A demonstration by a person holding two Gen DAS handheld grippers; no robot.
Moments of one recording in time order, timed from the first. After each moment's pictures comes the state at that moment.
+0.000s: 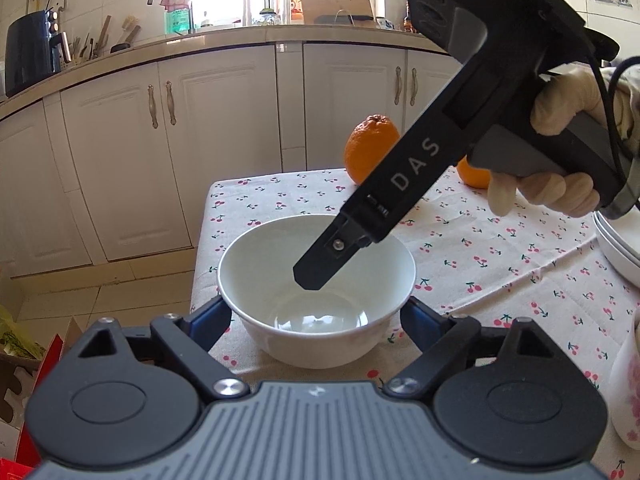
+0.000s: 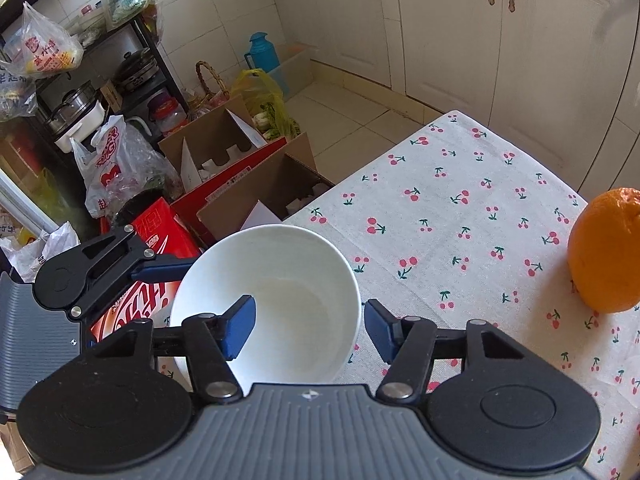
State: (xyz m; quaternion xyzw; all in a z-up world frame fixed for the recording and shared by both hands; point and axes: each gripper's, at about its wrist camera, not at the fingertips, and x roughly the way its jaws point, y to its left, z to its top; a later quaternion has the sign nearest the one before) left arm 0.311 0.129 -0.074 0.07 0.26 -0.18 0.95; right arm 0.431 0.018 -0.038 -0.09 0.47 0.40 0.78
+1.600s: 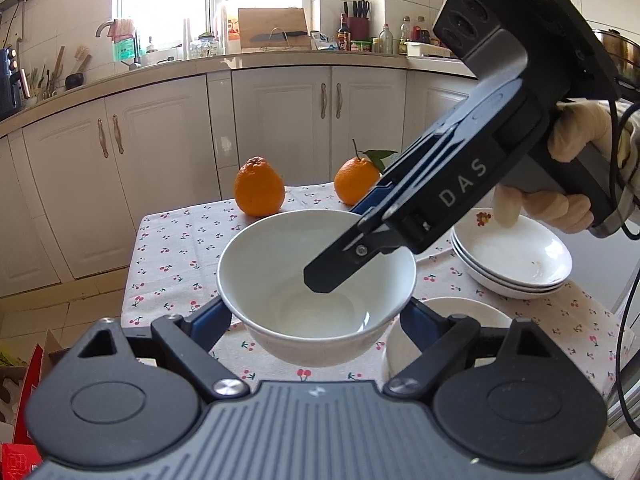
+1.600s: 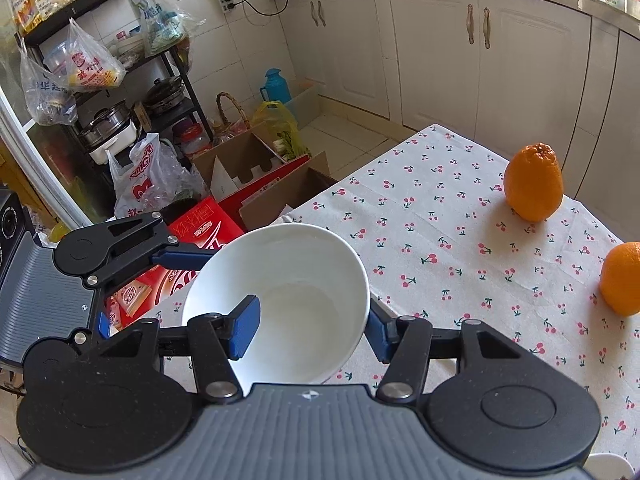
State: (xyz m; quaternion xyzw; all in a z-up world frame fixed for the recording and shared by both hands) left arm 0.195 0.059 0.001 0.08 0.26 -0.24 0.93; right arm 0.278 -0.086 0.040 -0.07 0.42 0.40 0.81
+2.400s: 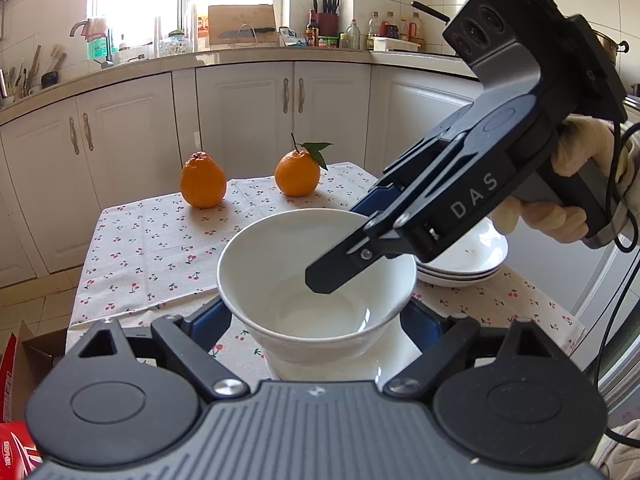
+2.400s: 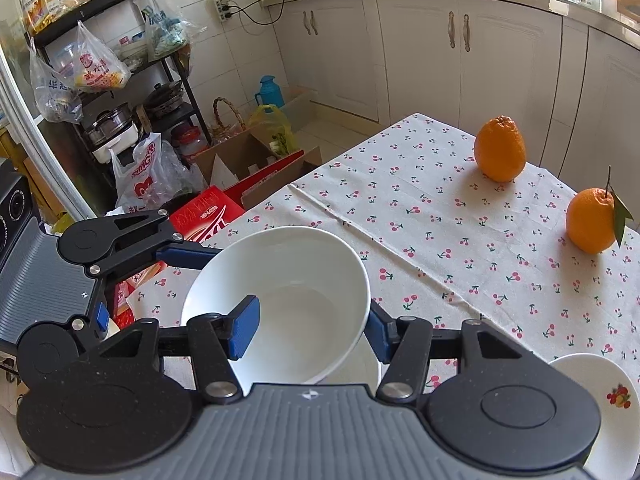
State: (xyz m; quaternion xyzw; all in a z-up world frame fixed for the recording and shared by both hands) left arm 0.149 0.016 -0.001 0.08 0.27 -0.27 0.92; right arm 0.216 -0.142 0.036 -0.06 0.41 0.39 0.82
